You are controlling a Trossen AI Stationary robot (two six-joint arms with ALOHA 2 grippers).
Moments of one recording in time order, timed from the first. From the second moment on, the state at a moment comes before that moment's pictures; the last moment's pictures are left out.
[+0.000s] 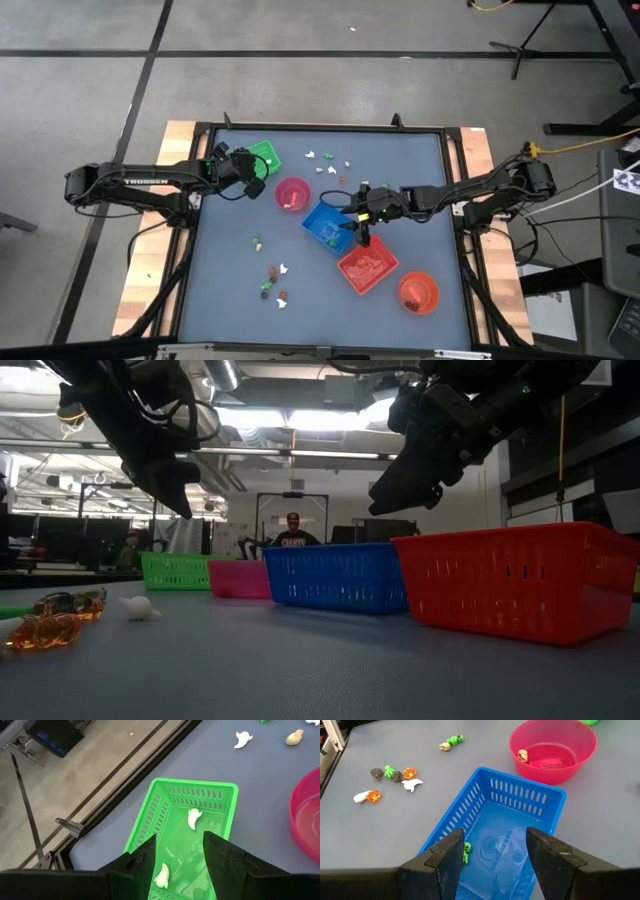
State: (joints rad) left arm 0.26 1.01 0.59 -0.50 -0.67 -0.24; right arm 0.07 1.48 0.76 0.10 0.02 0.26
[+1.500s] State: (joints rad) left arm 0.26 1.01 0.59 -0.50 -0.67 -0.29; right arm -0.52 1.33 0.76 -0.52 -0.12 -0.38
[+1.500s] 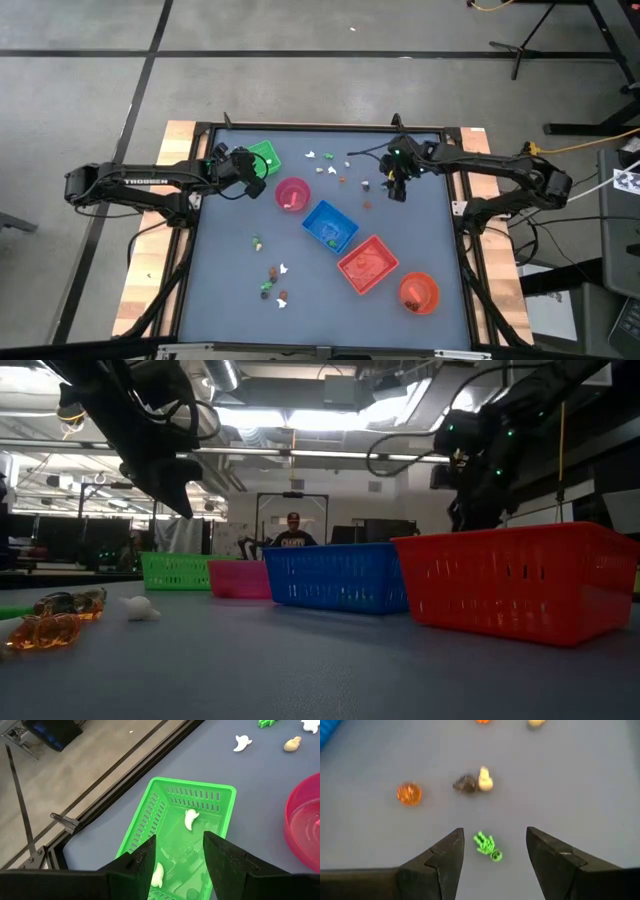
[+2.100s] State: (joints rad) left arm 0.26 1.01 0.59 -0.50 -0.67 -0.29; right arm -0.52 1.57 0.76 -0.51 -0.04 -0.45
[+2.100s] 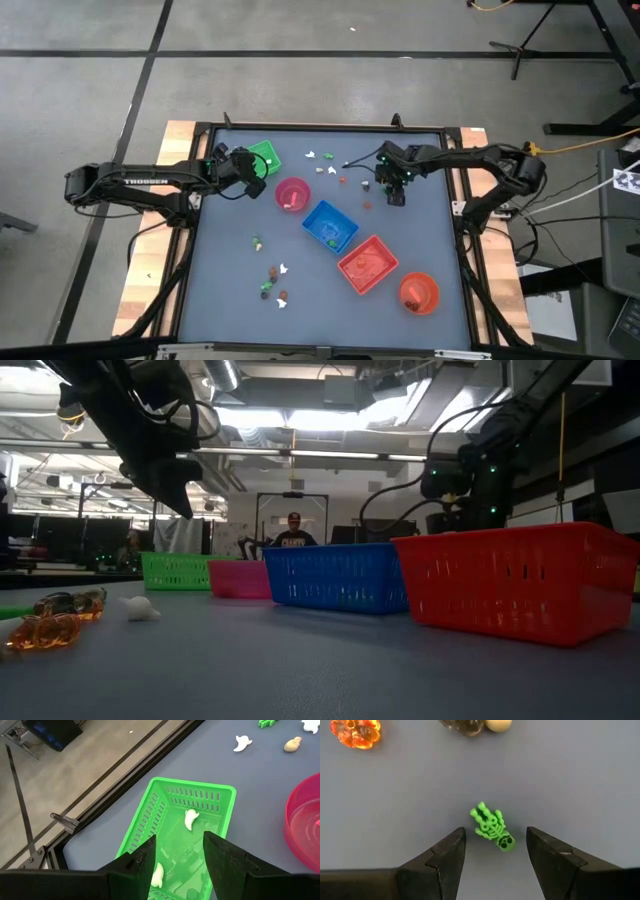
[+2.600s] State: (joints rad) left arm 0.26 1.01 0.59 -0.50 -0.67 -0.29; right arm -0.52 1.58 0.76 -0.50 -0.06 -0.45
